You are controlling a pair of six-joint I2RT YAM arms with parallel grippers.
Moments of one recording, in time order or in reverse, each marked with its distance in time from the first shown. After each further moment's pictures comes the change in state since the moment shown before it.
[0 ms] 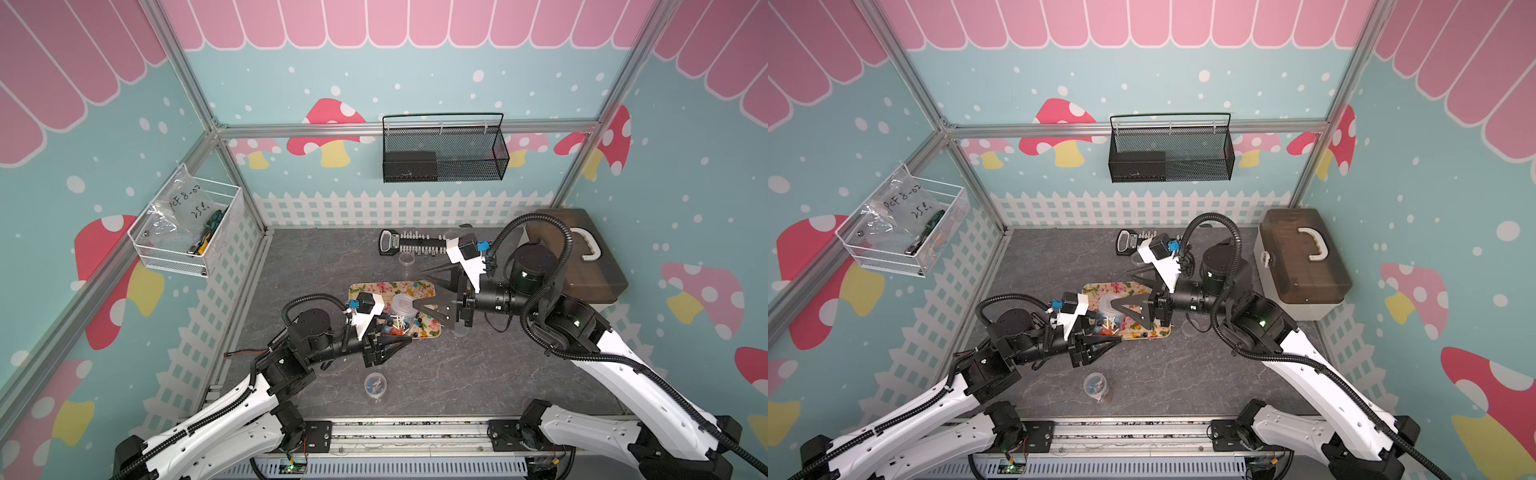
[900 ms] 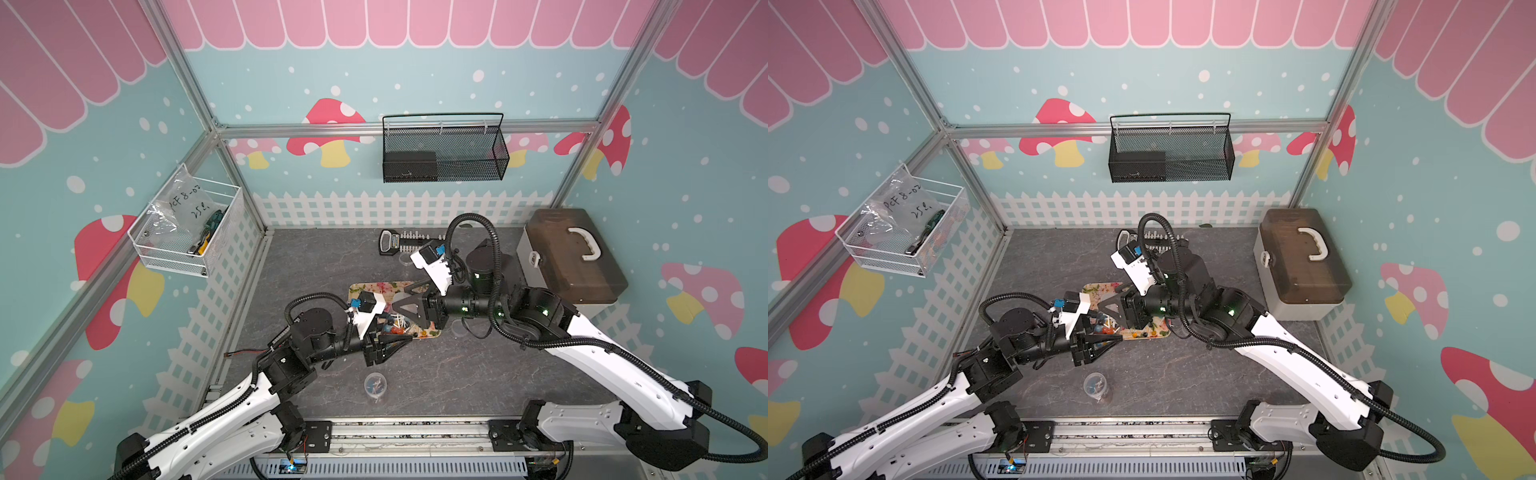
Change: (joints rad) left arm 0.000 0.014 0.000 0.000 -0.012 0.001; right arm 0.129 0.151 0.112 -0.197 0.216 0.068
